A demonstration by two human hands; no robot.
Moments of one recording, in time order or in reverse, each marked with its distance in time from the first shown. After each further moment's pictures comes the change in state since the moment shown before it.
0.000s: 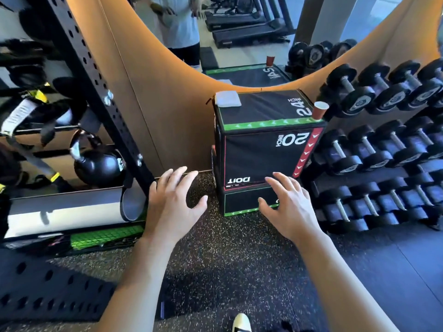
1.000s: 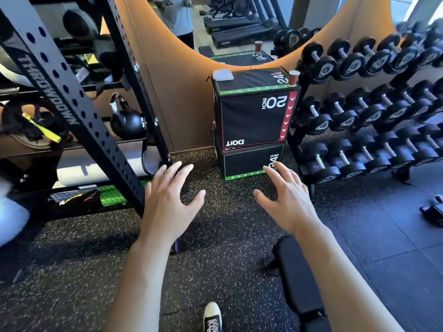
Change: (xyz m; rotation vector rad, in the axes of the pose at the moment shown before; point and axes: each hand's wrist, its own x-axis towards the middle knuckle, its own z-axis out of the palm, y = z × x) left_hand -0.417 0.086 -0.147 -0.151 0.006 -0.030; right_hand -0.424 -0.039 -0.092 0.140 -0.017 0.020
